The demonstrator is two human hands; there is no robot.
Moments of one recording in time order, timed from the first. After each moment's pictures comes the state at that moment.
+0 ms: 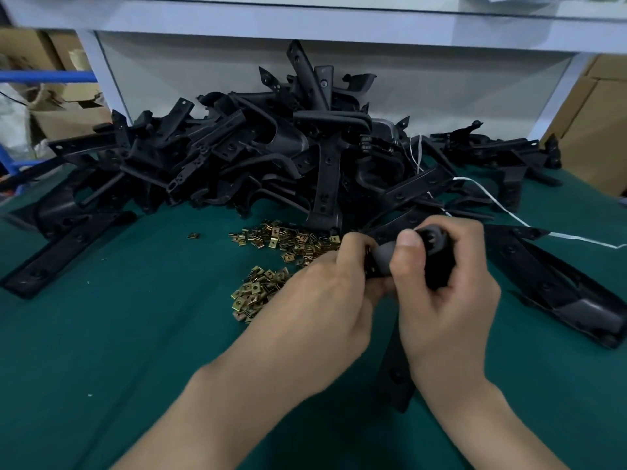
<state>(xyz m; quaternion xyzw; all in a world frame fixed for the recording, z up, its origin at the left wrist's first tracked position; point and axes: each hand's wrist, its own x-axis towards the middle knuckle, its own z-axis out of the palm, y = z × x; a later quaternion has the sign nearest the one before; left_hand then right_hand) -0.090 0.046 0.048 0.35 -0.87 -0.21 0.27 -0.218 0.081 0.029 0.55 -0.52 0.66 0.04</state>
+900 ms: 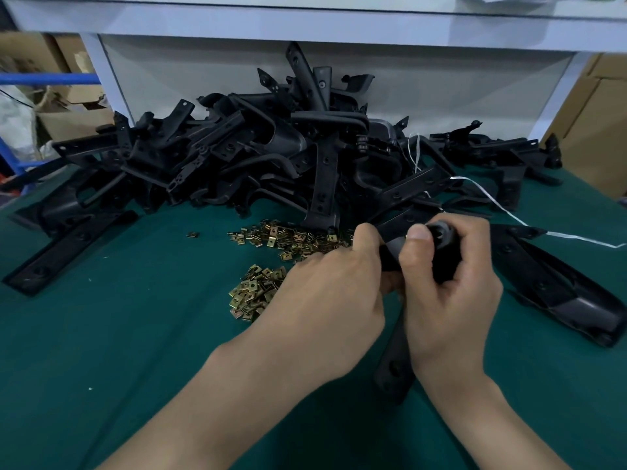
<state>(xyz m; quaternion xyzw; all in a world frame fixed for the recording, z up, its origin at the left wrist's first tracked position) -0.106 0.049 0.064 0.41 -0.88 -0.14 0.20 -0.229 0.078 0.027 0.52 -0.52 0.68 0.04</state>
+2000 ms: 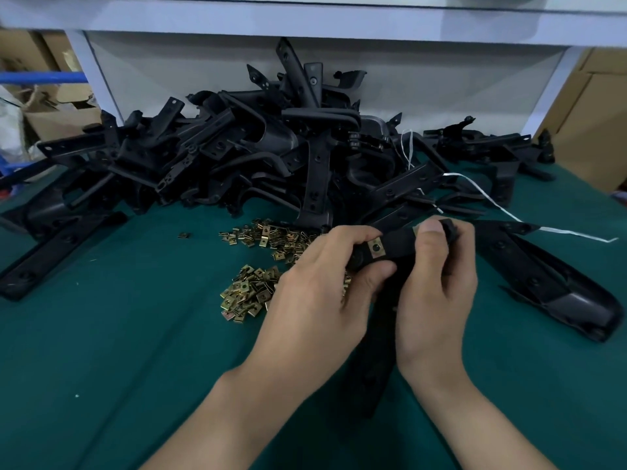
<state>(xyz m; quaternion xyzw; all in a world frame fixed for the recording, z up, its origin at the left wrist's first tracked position) -0.111 0.049 0.029 0.33 -0.79 -0.24 0.46 -0.224 0.070 0.024 0.40 -0.50 0.76 -0.13</state>
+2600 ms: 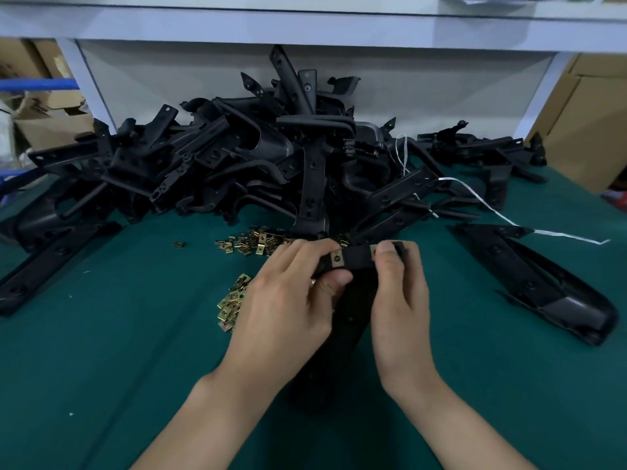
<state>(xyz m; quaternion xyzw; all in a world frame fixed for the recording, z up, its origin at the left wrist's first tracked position) -0.095 0.023 0.010 0.35 -0.80 -0.13 0.47 -0.214 0.064 0.007 0.40 -0.50 0.72 -0.27</state>
